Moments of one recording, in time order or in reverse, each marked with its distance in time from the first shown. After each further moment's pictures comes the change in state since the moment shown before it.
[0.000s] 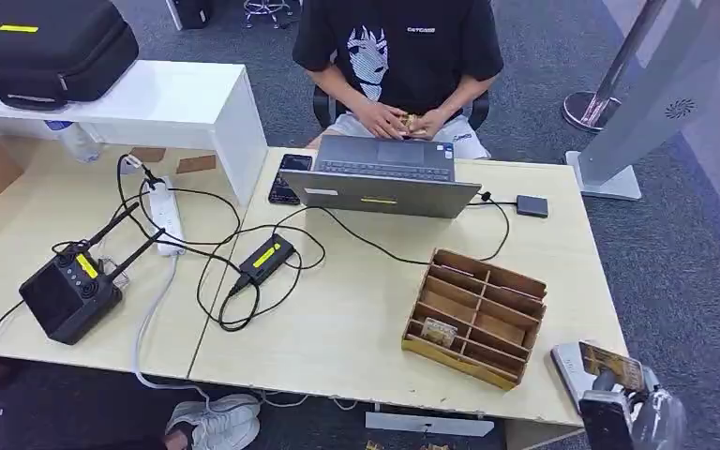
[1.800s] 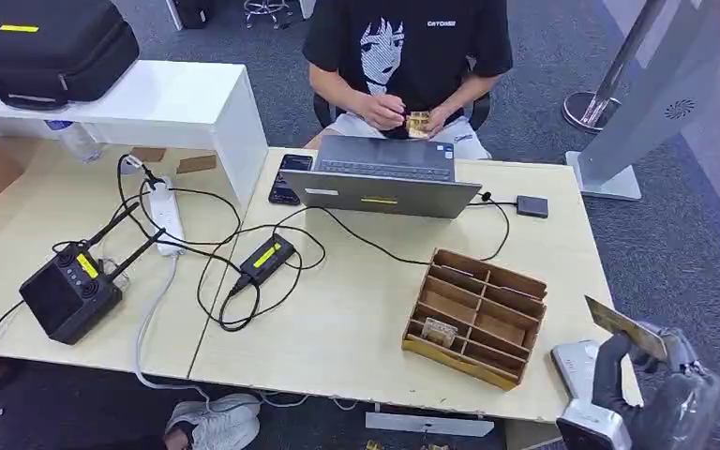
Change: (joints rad) left arm -0.003 0.000 0.000 0.000 -0.017 0.003 0.003; right arm -0.006 0.019 0.205 -0.366 0.224 -0.114 -0.002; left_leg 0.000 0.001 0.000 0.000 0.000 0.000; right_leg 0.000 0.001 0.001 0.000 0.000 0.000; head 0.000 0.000
